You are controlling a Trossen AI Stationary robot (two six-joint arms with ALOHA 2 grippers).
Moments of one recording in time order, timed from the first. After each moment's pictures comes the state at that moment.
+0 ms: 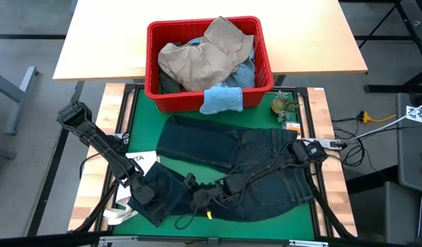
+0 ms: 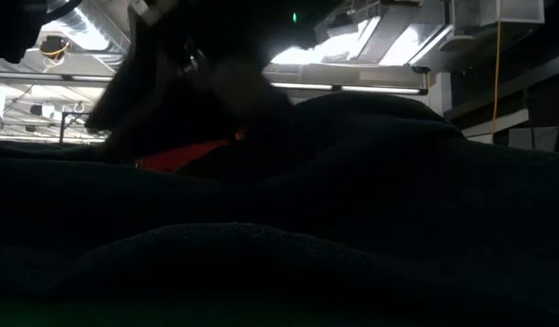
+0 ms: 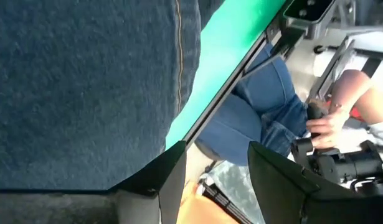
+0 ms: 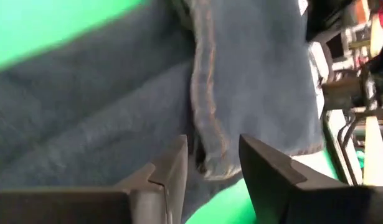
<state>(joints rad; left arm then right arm) -0.75 1.39 0.67 -0.04 0.09 -1.69 0.24 2.27 1.68 -0.13 0.34 -0.77</state>
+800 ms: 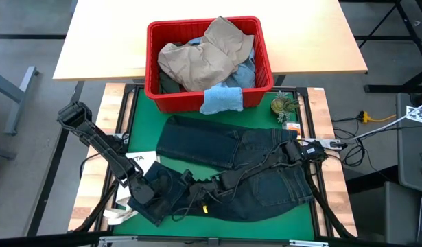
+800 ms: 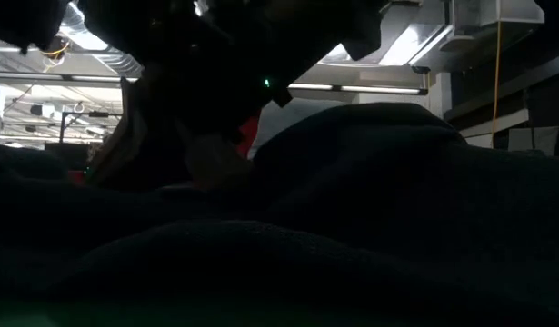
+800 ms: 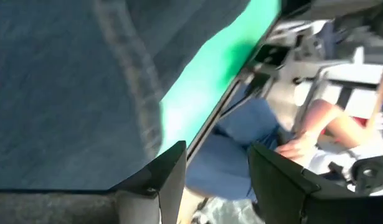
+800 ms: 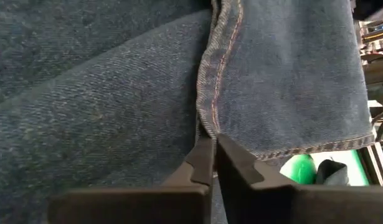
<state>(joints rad) -0.75 1.39 0.67 0.02 -0.09 -1.64 0.19 2.34 1.68 -0.05 0.27 -0.77</state>
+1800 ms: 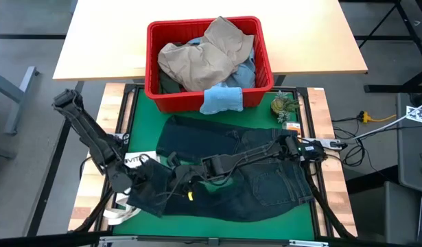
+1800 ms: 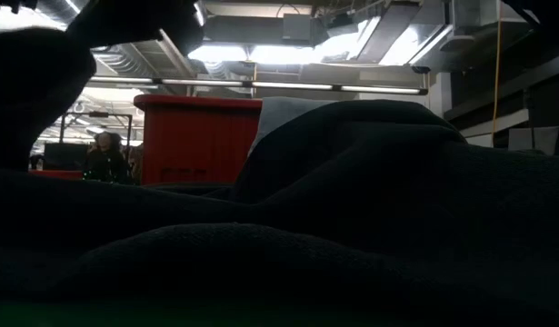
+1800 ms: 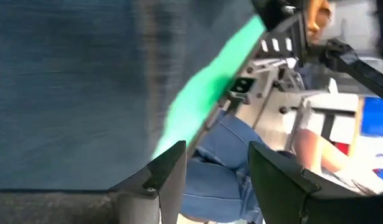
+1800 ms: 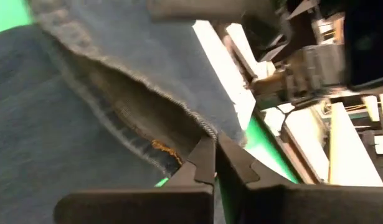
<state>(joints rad) -0.83 1.03 0.67 -0.34 -0.31 -1.70 0.09 2.34 2.10 -0.37 0.25 -0.76</state>
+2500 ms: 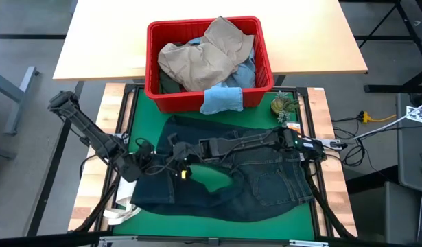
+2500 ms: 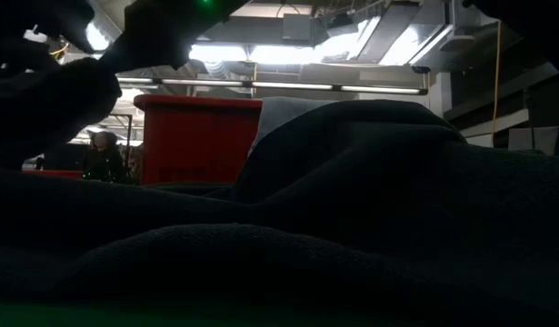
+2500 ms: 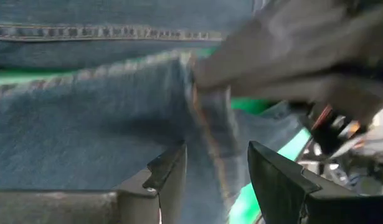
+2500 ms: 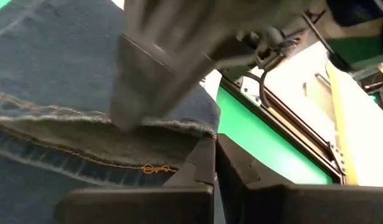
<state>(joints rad) -0.68 0.98 0.67 -0.58 -0.54 -1.75 -0.03 2.34 2.11 -0.34 0.16 -0.61</state>
